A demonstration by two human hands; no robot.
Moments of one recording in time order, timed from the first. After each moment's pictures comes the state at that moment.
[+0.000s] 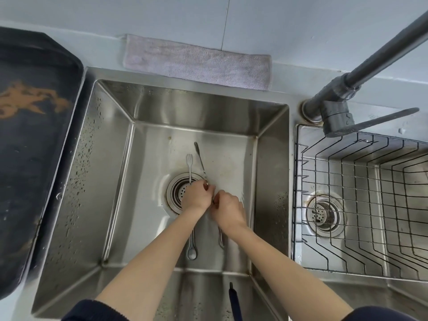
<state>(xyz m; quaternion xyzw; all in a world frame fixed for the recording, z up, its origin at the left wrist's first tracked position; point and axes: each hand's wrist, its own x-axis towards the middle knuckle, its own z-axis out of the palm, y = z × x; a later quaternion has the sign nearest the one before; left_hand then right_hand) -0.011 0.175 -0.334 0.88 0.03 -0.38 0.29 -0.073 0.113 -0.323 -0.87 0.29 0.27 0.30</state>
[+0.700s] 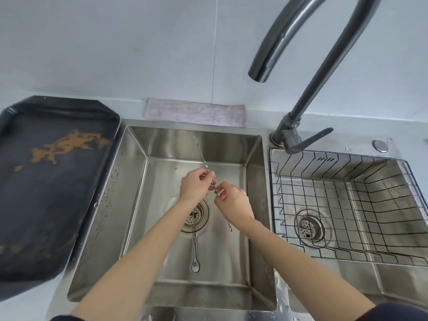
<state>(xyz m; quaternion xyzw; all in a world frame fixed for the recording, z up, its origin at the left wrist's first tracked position) 0.002 0.176 -0.227 0.83 -0.02 -0.26 0.49 -0.072 0.099 -0.225 -0.88 0.27 0.09 0.37</state>
